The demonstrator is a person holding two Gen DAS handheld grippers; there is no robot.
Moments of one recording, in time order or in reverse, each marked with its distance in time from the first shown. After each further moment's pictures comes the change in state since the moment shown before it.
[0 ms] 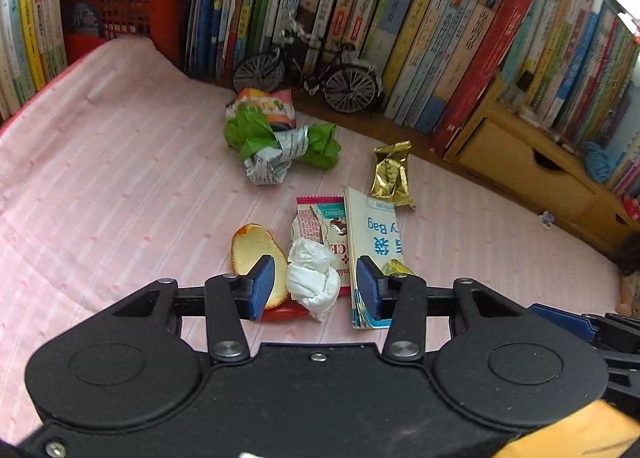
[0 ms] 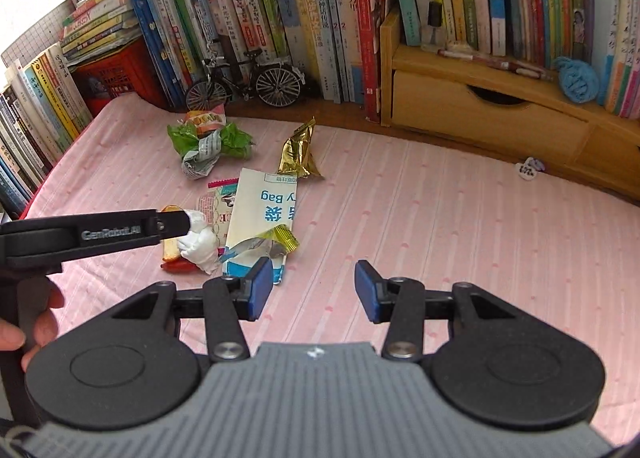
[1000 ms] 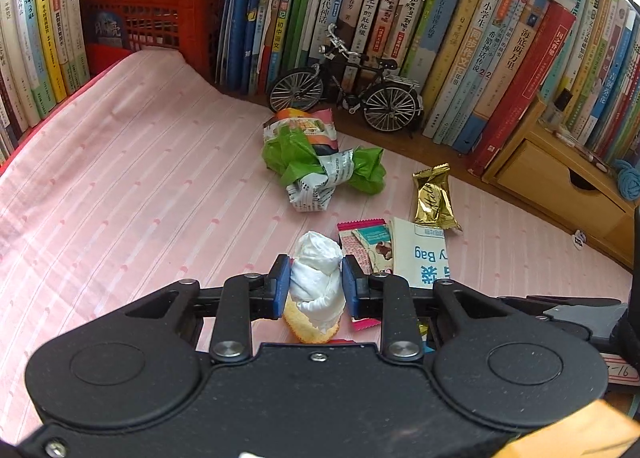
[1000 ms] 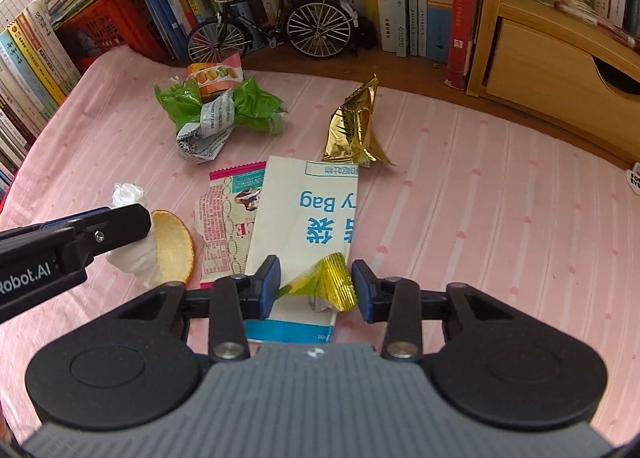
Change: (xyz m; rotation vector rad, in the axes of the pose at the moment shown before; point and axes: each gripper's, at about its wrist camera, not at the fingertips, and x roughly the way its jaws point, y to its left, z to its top) left arm 0.001 0.024 0.014 -0.012 -0.039 0.061; right arm 0.108 0.035 0.022 -0.040 0.149 0.064
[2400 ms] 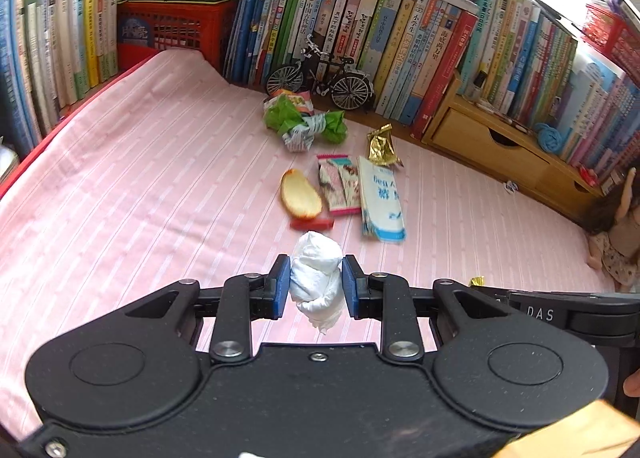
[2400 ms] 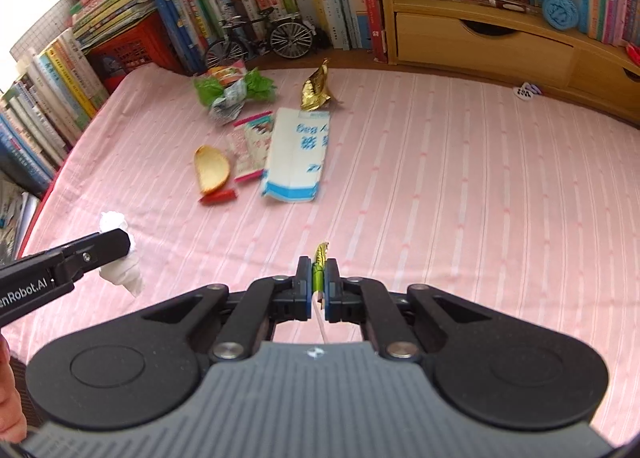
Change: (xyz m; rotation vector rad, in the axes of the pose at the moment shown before) left arm -0.144 0.029 -0.096 0.042 -0.047 -0.095; right arm -0.136 0.007 -0.103 0.121 -0.076 -0.026
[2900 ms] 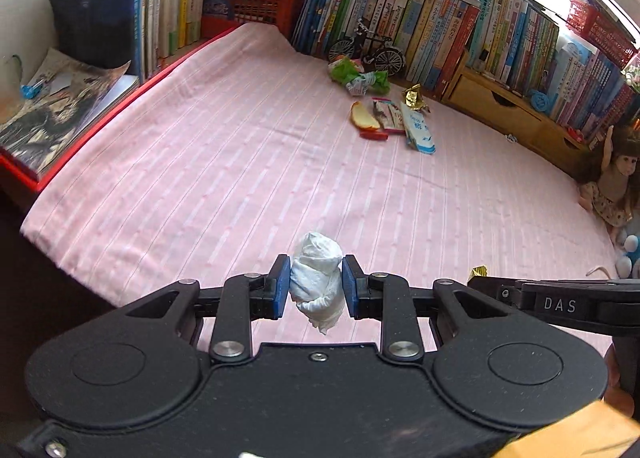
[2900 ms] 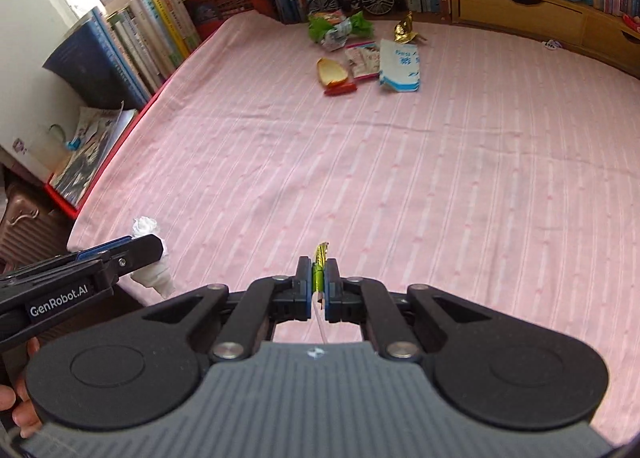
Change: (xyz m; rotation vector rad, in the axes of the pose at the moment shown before) left arm -0.150 0.080 -0.126 -0.023 0.013 0.045; right arm -0.085 0.092 -0.136 -0.055 0.025 0.094
